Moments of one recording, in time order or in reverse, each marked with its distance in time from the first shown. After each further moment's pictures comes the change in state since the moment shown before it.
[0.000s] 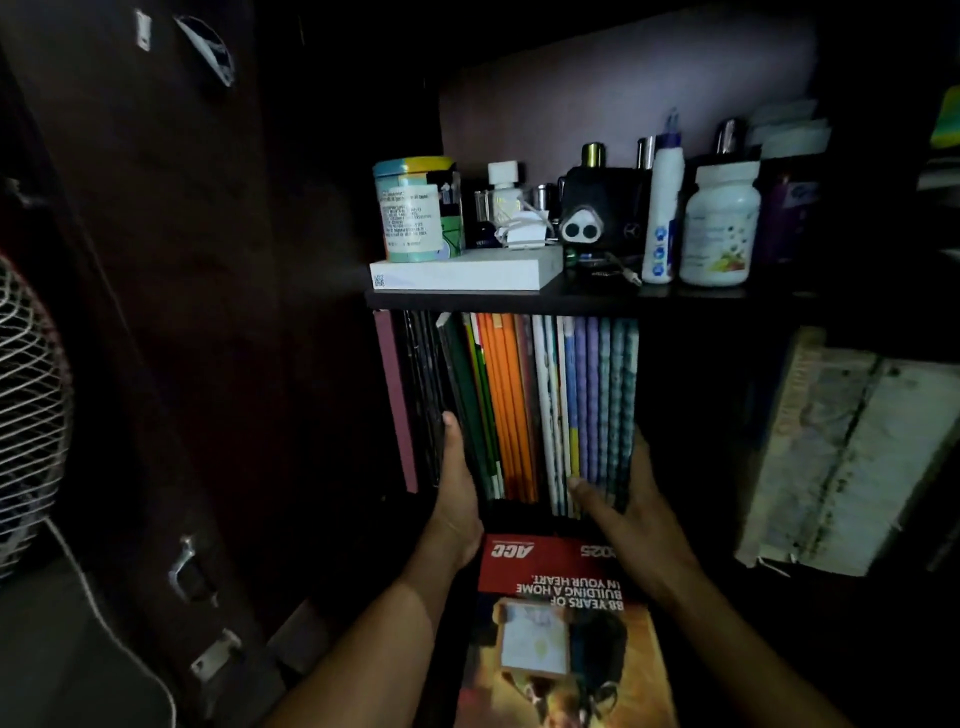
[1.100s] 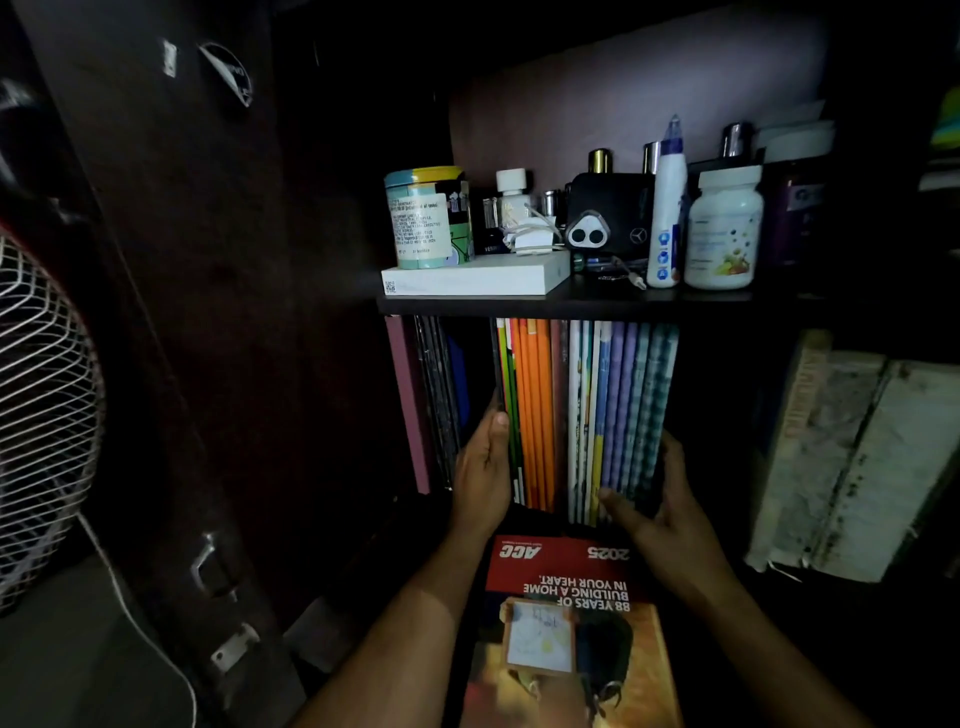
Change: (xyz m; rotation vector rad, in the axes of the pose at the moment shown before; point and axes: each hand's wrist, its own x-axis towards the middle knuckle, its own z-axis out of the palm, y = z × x) left_hand 0.021 -0.012 0.001 0.627 0.010 0.503; right_hand 0.001 0.018 -0.016 0.053 0.028 -0.059
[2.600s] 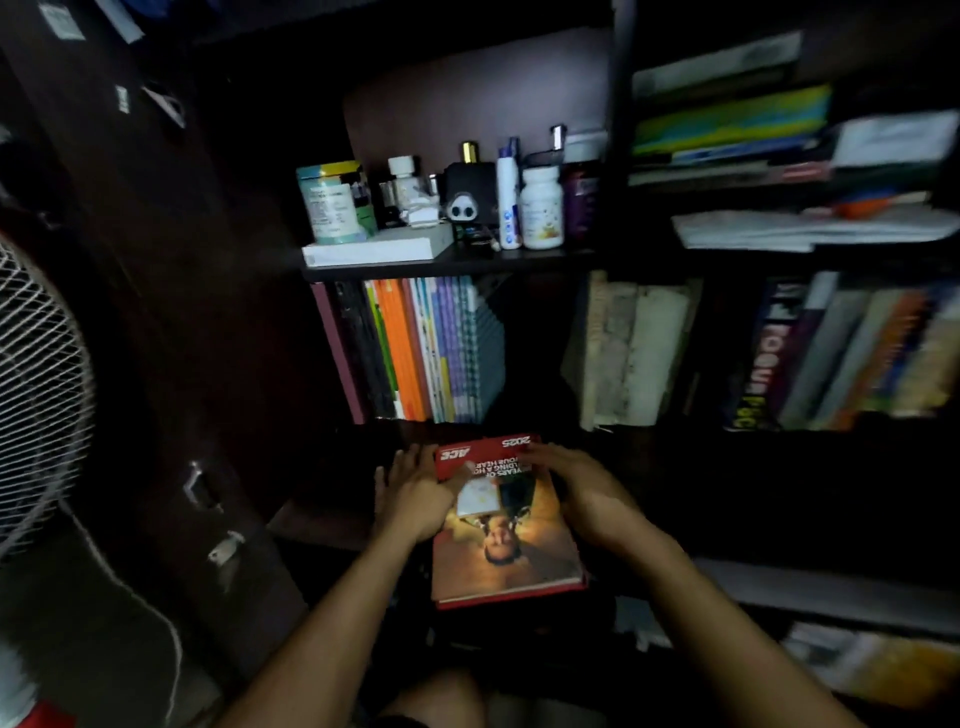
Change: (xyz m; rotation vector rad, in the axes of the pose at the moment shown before) left_hand -0.131 0.054 -0.035 0.871 -0.523 -0.293; right_hand -0.112 -0.010 -0.056 -0.583 -0.307 -0.089
